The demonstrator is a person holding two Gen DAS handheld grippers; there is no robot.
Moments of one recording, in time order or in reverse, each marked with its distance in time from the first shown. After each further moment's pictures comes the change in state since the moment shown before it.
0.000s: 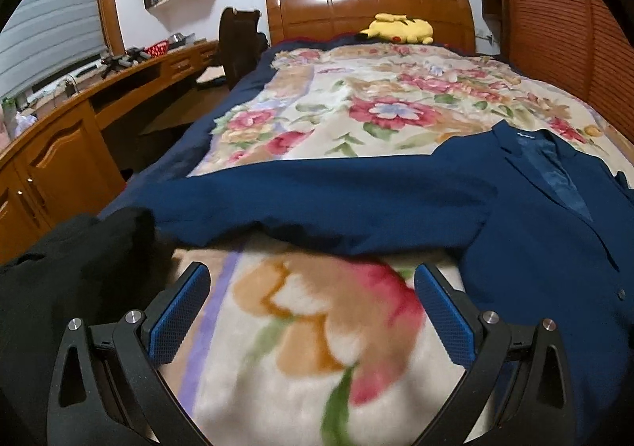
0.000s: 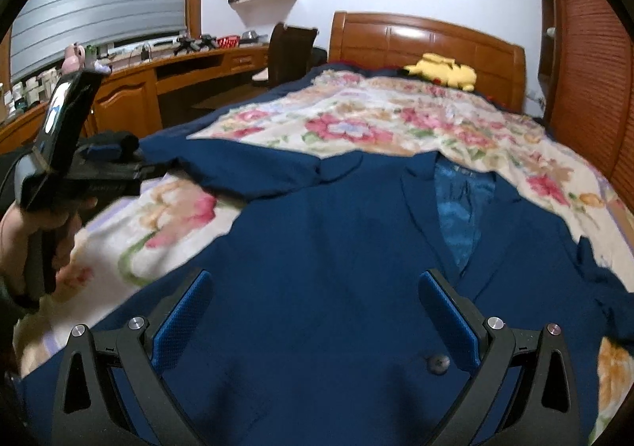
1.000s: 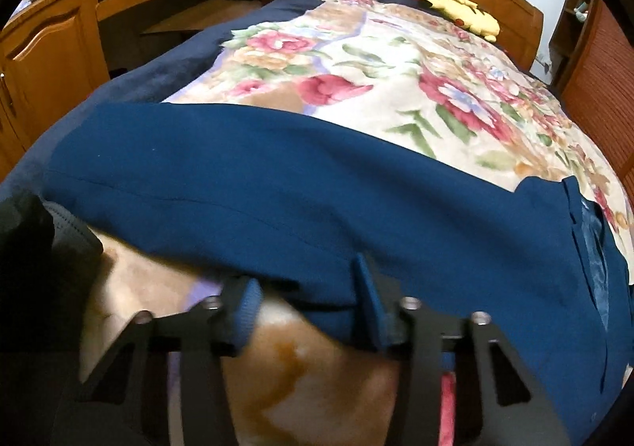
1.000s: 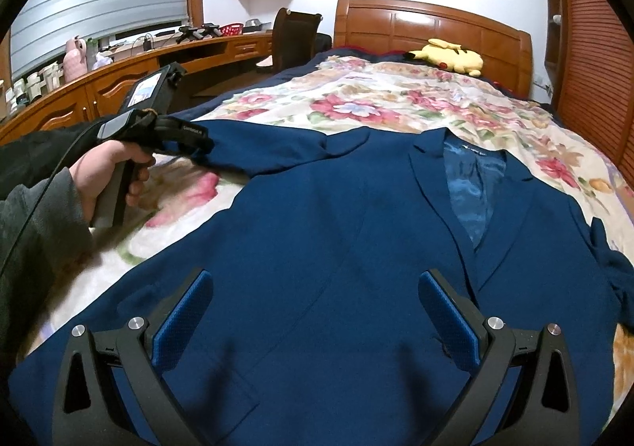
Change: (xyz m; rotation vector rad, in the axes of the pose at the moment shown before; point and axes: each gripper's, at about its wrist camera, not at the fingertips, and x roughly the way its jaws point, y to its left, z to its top) left arm 0.124 0.046 0.033 -0.293 0.230 -0.047; right arm 0.003 0.002 -0.002 0.023 0.023 0.038
